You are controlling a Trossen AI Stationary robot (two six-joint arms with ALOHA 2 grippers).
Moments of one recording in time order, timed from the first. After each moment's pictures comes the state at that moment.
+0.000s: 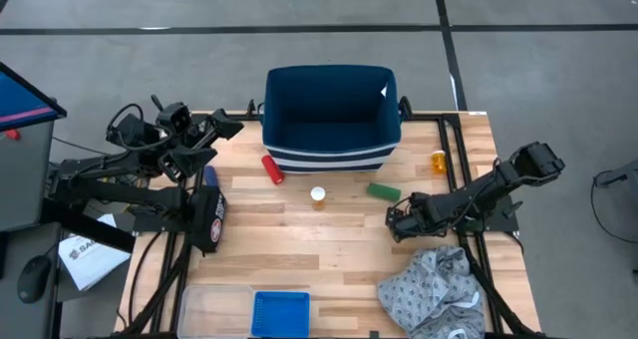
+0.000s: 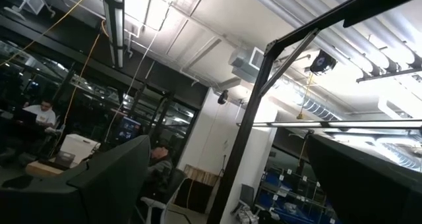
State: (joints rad) left arm 0.13 0.77 0.86 0.52 0.23 -0.59; right arm 0.37 1.43 0.63 -0.75 0.15 2.14
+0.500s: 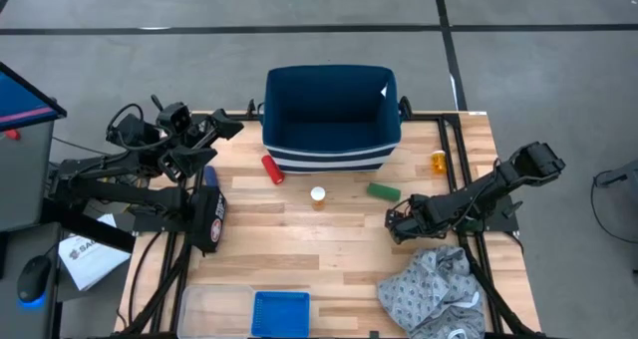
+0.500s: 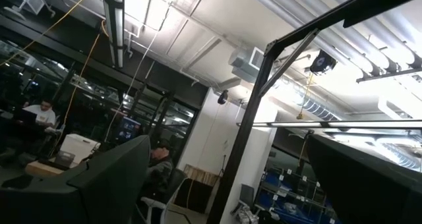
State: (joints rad) left arm 0.13 0.77 0.86 0.52 0.23 -0.59; right arm 0.38 1.43 0.63 -0.73 0.12 2.14
